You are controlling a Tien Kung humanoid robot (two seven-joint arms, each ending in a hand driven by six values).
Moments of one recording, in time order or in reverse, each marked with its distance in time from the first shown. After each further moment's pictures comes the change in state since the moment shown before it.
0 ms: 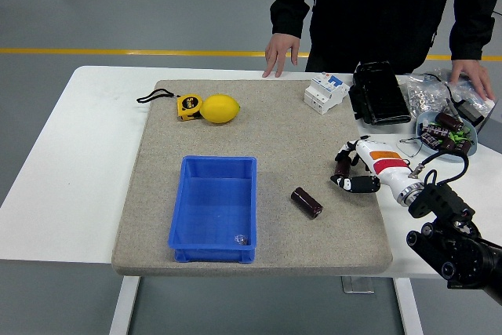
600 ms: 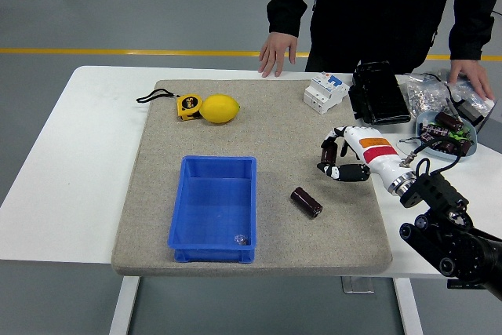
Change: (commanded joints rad) left arm 0.010 0.005 -0.018 0.000 0.023 0.000 0.002; right arm 0.007 -0.023 0.030 0.195 -0.042 -0.005 -0.015
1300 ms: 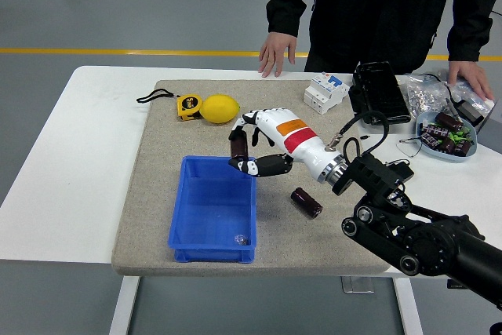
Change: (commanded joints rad) left arm 0.000 0.010 -0.008 0.000 0.012 0.008 -0.006; right arm 0.119 0.089 -0.167 0.275 0.048 0.040 -0.056
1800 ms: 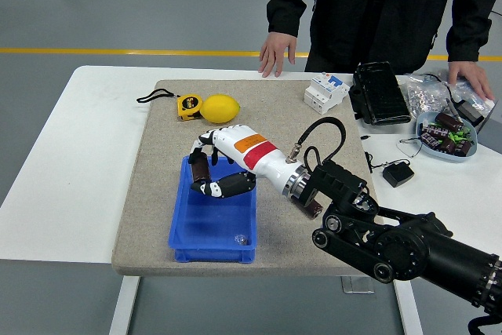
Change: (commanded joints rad) left arm -0.003 0.003 -0.003 0.000 0.001 0.005 -0.006; right arm 0.040 0.073 -0.097 0.001 0.011 0.077 -0.038
